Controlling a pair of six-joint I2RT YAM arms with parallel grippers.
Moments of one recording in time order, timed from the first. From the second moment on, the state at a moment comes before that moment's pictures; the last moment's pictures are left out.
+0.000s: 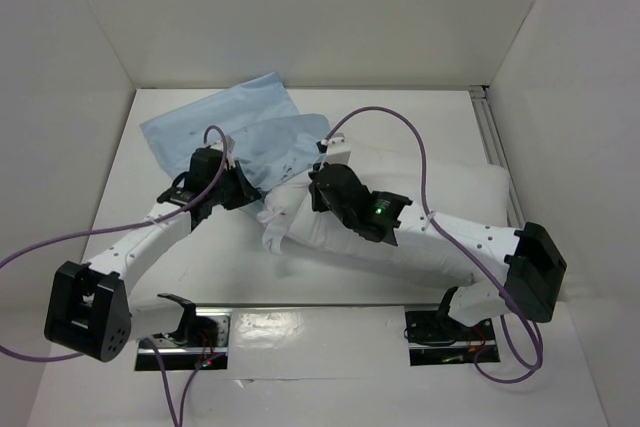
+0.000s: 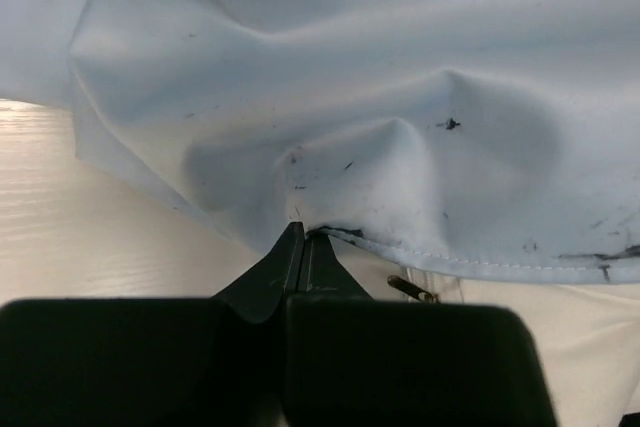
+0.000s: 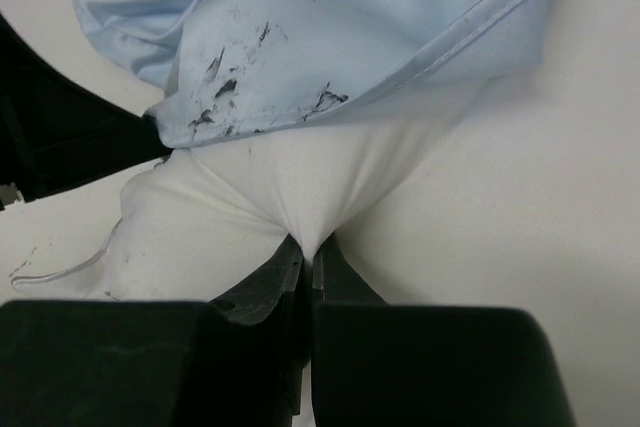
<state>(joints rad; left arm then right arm) -0.29 1.22 0.76 -0.25 0.18 -0.62 1.00 1.38 1.03 -0.15 0.48 0.50</state>
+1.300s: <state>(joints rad) -0.28 0.89 1.11 -0.75 0.30 -0.45 0.91 1.87 1.53 -0.24 0.59 0.30</state>
